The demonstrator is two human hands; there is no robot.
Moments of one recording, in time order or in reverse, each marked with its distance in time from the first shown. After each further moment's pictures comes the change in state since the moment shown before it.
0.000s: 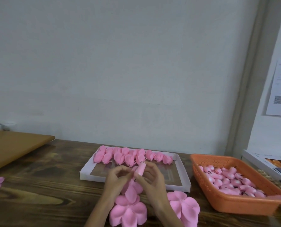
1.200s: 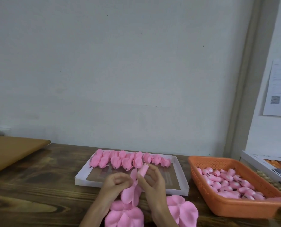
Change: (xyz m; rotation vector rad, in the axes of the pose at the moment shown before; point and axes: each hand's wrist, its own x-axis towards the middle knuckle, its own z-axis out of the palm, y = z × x) left_hand 0.006 -0.011 -0.009 -0.032 -0.228 -0.090; right_hand 0.004 0.001 -0.004 0.097 0.156 0.049
